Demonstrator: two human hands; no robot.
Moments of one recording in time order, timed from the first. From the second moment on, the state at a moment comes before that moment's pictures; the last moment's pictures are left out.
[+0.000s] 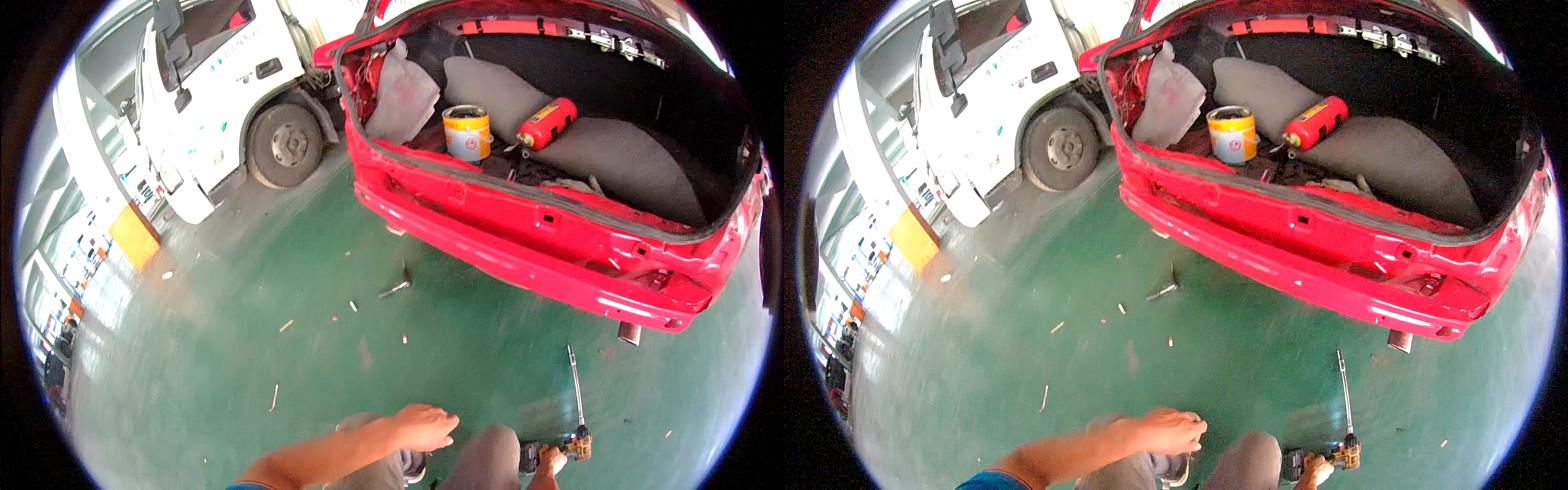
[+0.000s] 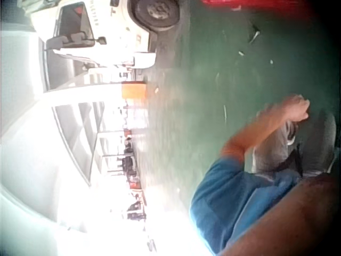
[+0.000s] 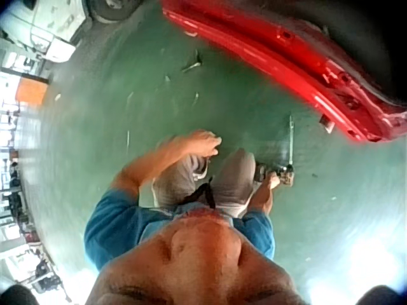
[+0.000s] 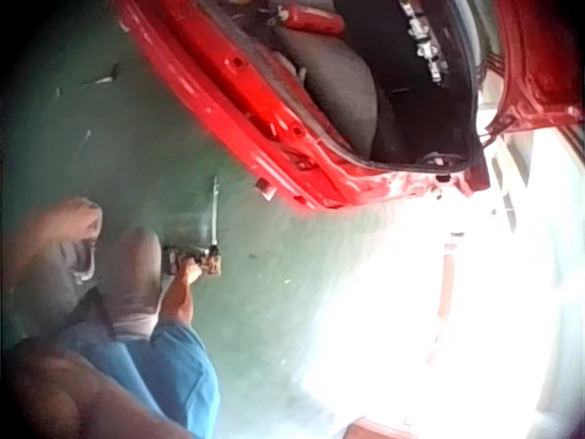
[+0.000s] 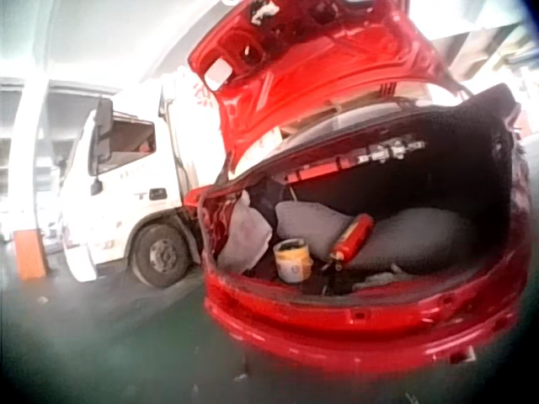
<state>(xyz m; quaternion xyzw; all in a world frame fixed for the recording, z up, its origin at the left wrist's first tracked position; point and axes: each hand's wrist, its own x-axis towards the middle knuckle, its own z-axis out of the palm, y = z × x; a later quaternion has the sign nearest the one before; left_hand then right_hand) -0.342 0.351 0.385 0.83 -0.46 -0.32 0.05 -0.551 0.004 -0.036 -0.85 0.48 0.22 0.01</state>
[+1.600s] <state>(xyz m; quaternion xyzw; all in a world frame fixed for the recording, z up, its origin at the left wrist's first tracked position) 0.136 0.552 0.013 0.99 -0.04 -0.08 0.08 -0.304 -0.014 0.151 -0.87 0.34 0.25 0.24</state>
